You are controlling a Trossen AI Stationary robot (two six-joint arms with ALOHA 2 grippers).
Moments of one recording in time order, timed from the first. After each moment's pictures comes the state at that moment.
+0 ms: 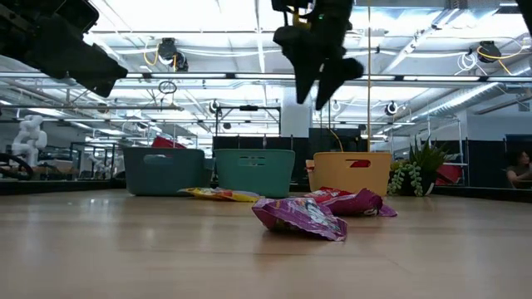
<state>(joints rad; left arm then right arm) -0.24 0.38 0.22 -0.11 -0.09 -0.10 -0.12 1.84 1.69 -1.12 0.14 0.63</state>
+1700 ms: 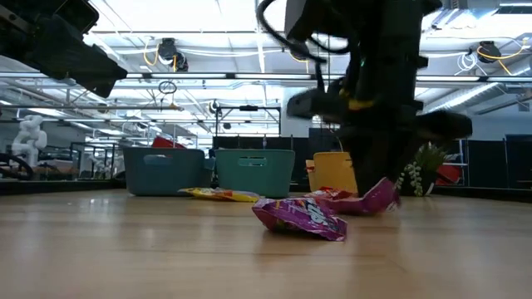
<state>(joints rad) -0.24 0.38 0.22 -0.12 -0.09 -0.10 0.30 1.98 1.33 -0.80 0.10 1.53</state>
